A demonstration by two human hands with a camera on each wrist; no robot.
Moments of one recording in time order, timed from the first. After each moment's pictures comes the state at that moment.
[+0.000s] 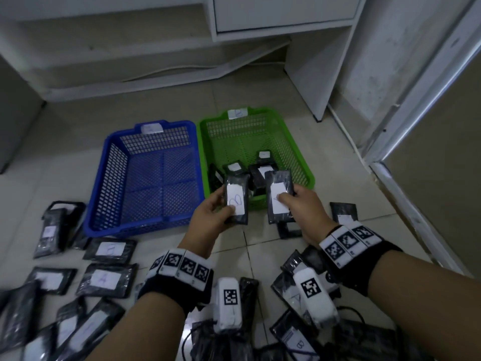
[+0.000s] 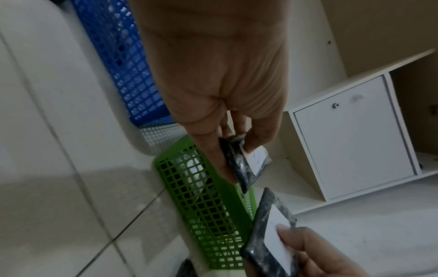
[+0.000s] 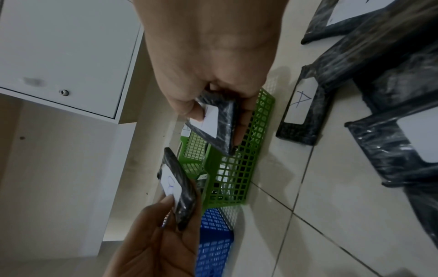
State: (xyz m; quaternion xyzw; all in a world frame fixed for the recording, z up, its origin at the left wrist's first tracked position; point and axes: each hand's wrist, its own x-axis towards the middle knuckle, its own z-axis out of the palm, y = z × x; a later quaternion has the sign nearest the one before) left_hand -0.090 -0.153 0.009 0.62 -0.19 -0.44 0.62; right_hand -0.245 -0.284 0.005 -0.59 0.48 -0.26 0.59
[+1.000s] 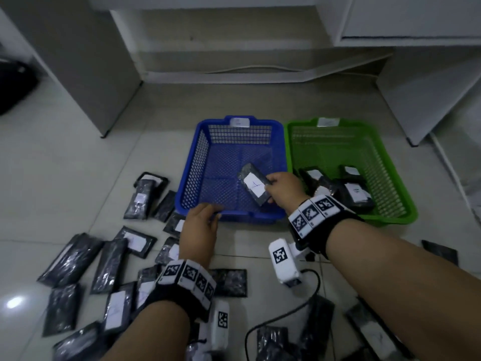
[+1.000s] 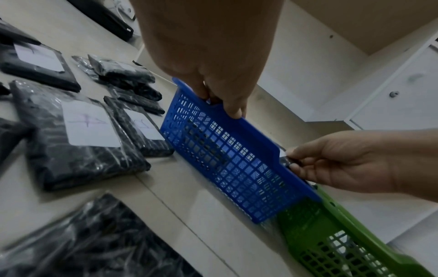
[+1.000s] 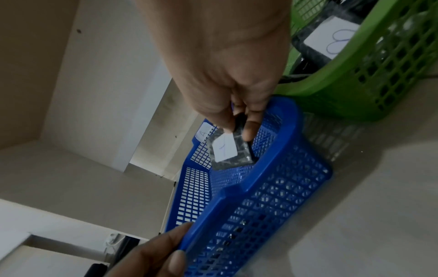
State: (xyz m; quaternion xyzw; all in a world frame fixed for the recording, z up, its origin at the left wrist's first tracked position) left_hand 0.039 -0.018 -0.023 0.85 -0.36 0.00 0.38; right_hand -0.027 -0.225 0.008 -0.79 0.38 -0.09 0.47
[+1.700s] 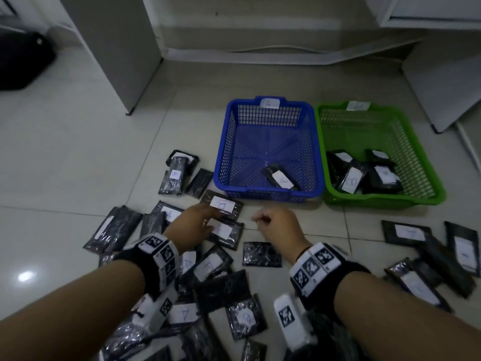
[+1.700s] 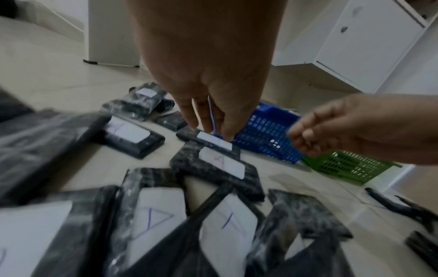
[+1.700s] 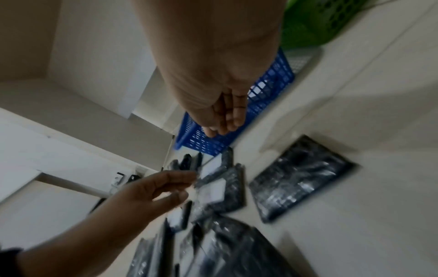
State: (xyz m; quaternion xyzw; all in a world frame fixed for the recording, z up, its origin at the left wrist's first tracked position) left_hand 0.105 0.097 -0.018 0.83 -0.48 -0.21 0.19; right_hand -0.058 -0.067 -0.001 -0.86 0.31 -0.03 0.40
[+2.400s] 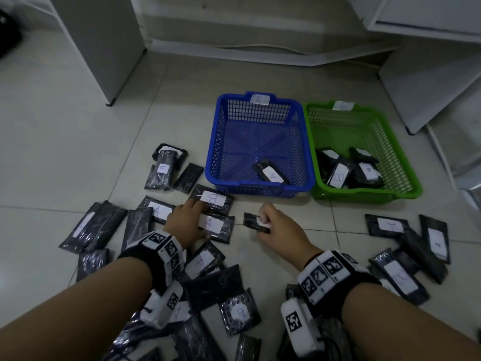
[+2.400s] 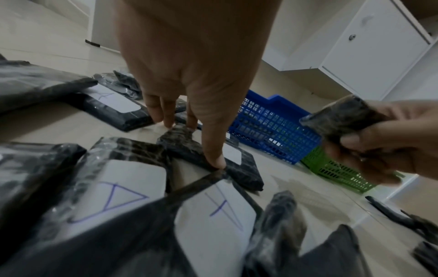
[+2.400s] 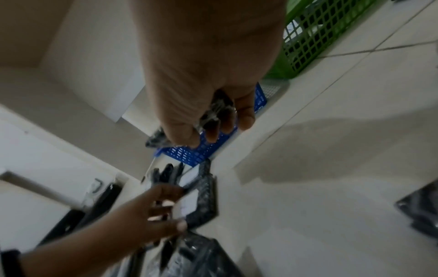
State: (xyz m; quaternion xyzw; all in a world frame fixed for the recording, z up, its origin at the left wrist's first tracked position) left_hand 0.106 0.088 -0.052 0.89 -0.41 -0.21 0.07; right_hand -0.086 -0.063 -0.004 -0.89 0.27 0.01 0.35
